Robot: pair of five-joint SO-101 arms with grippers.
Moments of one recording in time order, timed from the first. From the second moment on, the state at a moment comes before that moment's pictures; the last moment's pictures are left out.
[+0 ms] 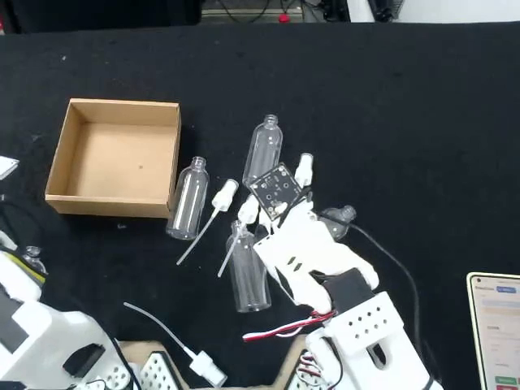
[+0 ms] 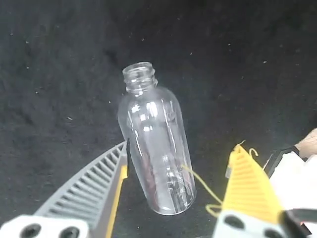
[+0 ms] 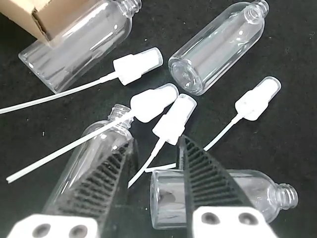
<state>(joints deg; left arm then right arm) -58.2 -0.9 10.9 88.4 -71.5 -25.4 -68.3 72.7 53.1 11.0</state>
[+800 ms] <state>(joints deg) -59.0 6.4 11.3 80.0 -73.5 -25.4 -68.3 72.8 53.1 11.0</state>
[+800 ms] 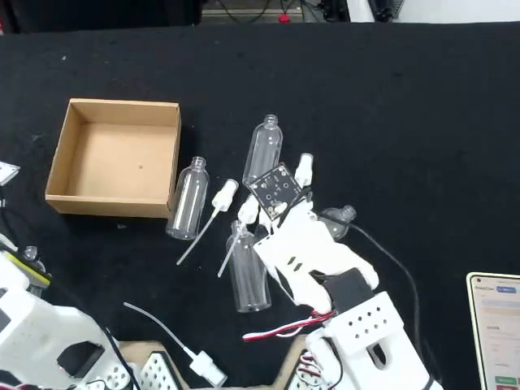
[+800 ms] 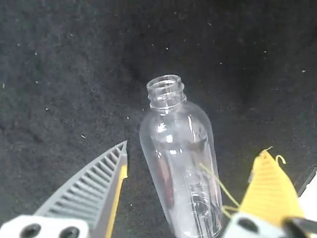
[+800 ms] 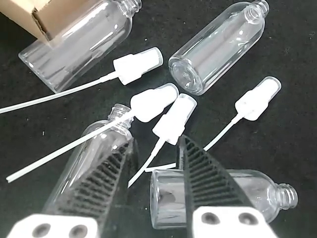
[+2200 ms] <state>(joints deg) -59.5 -9.4 13.9 88.0 -67.5 -17.5 -68.2 66.1 53.8 11.0</state>
